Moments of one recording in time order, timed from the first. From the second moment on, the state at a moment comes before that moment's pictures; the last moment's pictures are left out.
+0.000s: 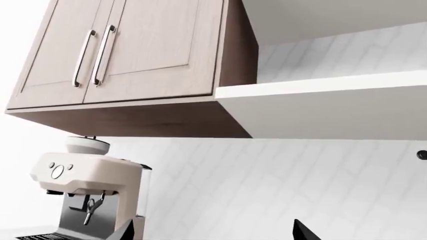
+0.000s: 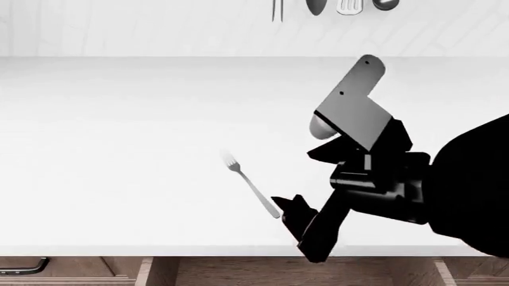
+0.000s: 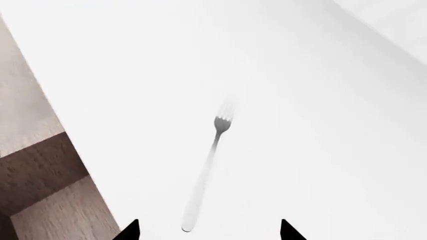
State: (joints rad) left arm 0.79 -0.66 -0.71 1.05 -0.67 0.21 -0.71; right arm 1.61 0.82 -0.96 -0.41 2.02 1.22 0.56
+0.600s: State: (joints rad) left arm 0.79 -0.65 -0.71 1.05 -0.67 0.21 -0.70; right arm 1.57 0.61 -1.01 -0.18 1.88 1.13 0.52
